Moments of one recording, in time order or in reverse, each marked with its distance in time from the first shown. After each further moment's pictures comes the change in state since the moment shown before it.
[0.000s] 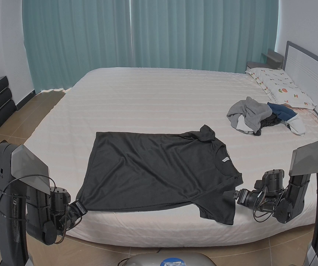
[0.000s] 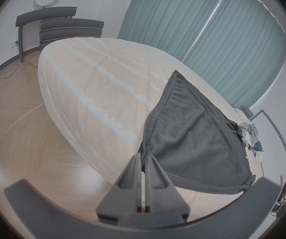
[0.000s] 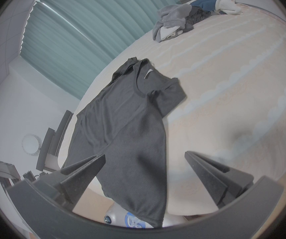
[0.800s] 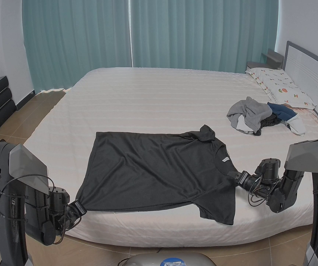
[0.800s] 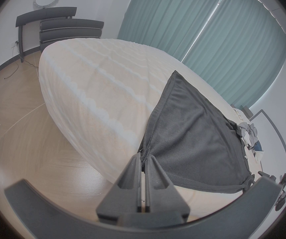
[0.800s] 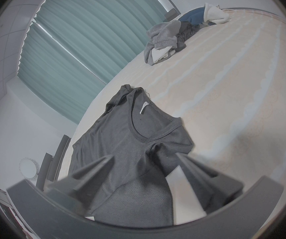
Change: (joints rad) left arm -0.006 -0.019 0.019 0.000 0.000 0.000; right arm -0.031 0.069 -0.229 0.002 -0.138 0.126
